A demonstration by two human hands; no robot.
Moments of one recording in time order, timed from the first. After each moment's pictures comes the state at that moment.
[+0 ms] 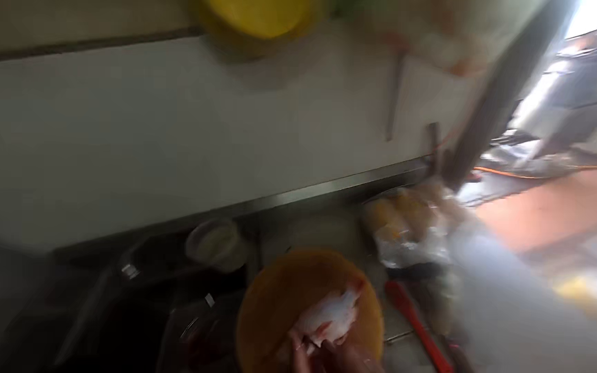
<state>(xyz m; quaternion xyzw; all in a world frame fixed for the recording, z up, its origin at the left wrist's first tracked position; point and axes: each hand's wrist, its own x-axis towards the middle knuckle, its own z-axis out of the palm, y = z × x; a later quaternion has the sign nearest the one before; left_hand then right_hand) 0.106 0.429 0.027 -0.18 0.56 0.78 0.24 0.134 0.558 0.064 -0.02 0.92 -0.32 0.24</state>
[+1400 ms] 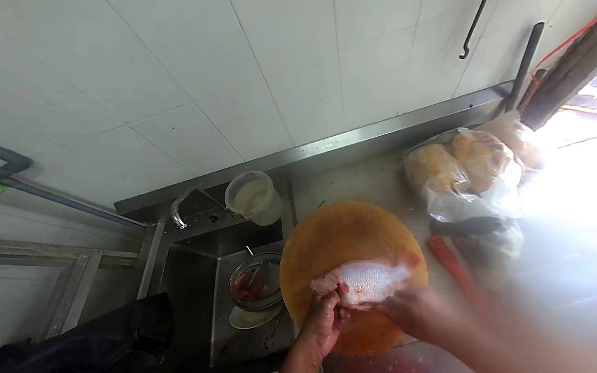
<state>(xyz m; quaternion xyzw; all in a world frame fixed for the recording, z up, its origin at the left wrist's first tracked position) 0.068 0.370 -0.003 -0.22 0.51 0.76 0.34 0.134 0.619 -0.018 -0.18 0.96 -0.21 -0.02</state>
